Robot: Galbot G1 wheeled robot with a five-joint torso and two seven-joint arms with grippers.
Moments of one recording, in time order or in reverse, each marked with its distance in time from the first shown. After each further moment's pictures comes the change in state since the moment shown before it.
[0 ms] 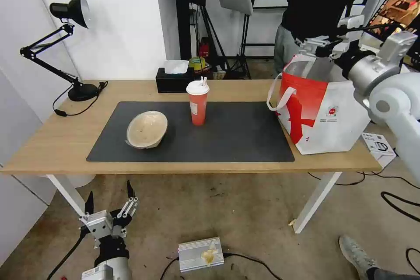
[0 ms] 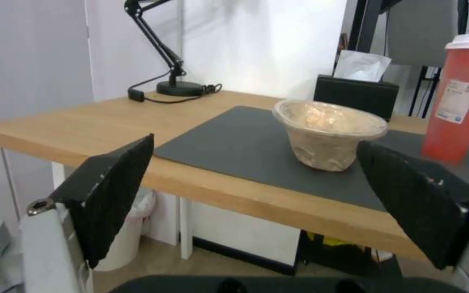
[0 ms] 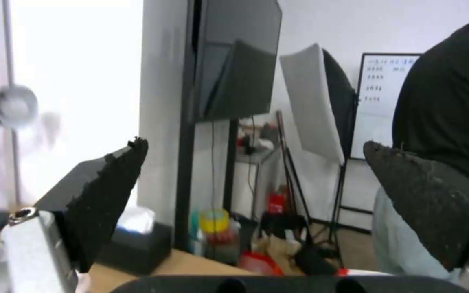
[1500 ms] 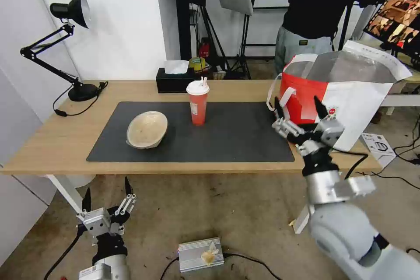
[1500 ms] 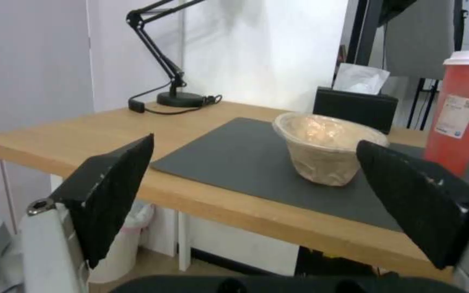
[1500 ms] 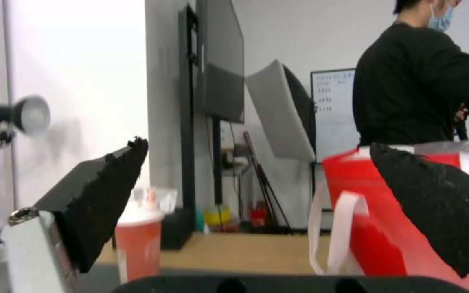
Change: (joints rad) left arm -0.017 0.000 -0.011 0.006 -0.004 -0.022 0.008; right arm -0.829 0.223 -0.037 0.409 -0.626 0.435 0.402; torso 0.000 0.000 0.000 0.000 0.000
